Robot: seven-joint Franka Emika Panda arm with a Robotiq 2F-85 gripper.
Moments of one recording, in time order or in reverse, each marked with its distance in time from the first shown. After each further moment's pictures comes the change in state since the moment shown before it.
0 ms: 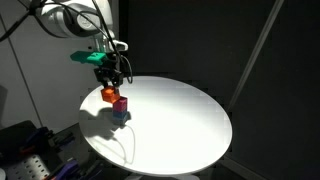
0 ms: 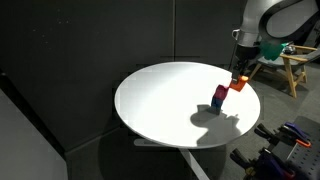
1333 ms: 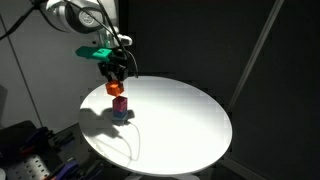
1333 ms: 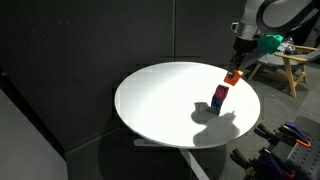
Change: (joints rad) arm 0.009 -0.002 -0.023 0.037 0.098 0.038 -0.119
